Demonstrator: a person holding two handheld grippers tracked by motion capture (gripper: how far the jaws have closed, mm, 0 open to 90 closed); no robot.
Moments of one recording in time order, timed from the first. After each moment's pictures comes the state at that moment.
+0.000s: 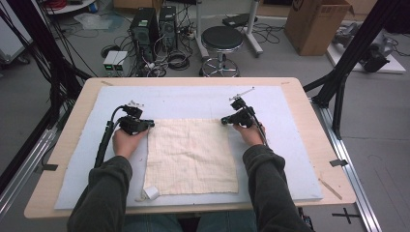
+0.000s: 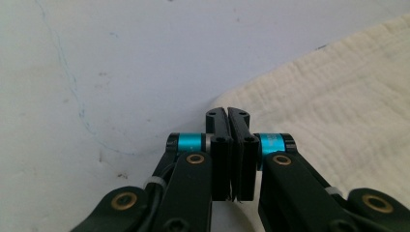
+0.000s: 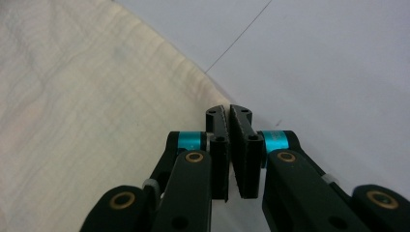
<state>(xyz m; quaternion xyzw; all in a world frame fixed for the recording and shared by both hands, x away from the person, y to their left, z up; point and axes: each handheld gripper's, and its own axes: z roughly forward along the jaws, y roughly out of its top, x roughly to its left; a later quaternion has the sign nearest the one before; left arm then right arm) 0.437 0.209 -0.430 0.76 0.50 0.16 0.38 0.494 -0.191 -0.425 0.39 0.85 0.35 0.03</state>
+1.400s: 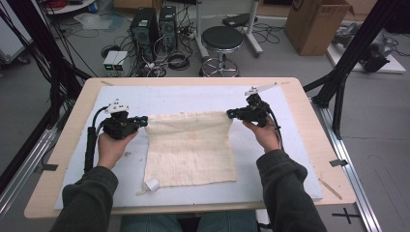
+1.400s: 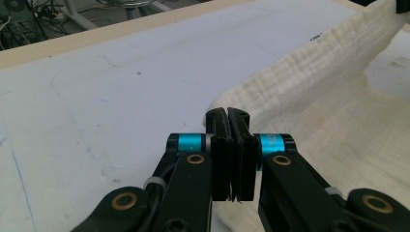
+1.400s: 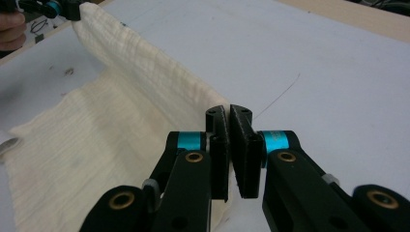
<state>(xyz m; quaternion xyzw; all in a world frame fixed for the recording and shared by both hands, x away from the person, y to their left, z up) 0.375 0.225 -0.382 0.76 0.40 0.19 0.47 0.445 -0.218 -0.362 0.32 0.83 0.46 0.05</state>
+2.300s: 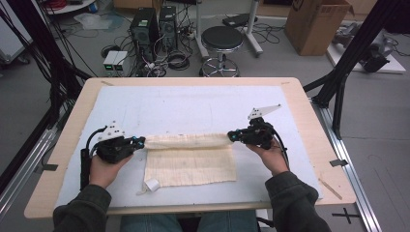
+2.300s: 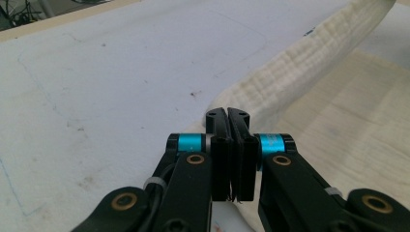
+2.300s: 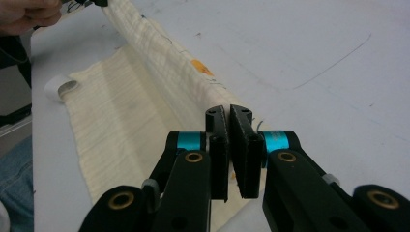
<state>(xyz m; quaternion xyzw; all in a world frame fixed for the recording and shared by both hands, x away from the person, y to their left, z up) 0.315 0.230 -0.398 0.78 0.36 0.19 0.47 0.384 -0.225 -0.383 0.27 0.84 0.46 0.02</state>
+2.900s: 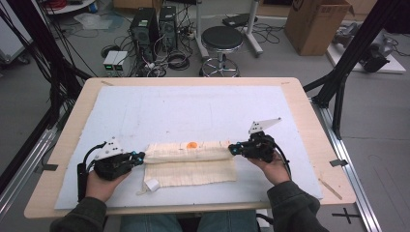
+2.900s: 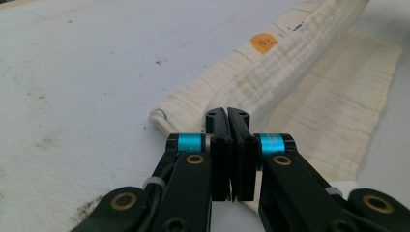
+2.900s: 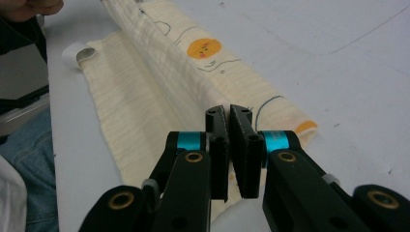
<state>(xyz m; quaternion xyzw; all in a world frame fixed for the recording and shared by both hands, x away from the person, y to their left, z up) 0.278 0.230 -0.416 0.80 0.34 0.17 0.47 0.354 -0.228 -0.402 0.26 0.85 0.45 0.01</state>
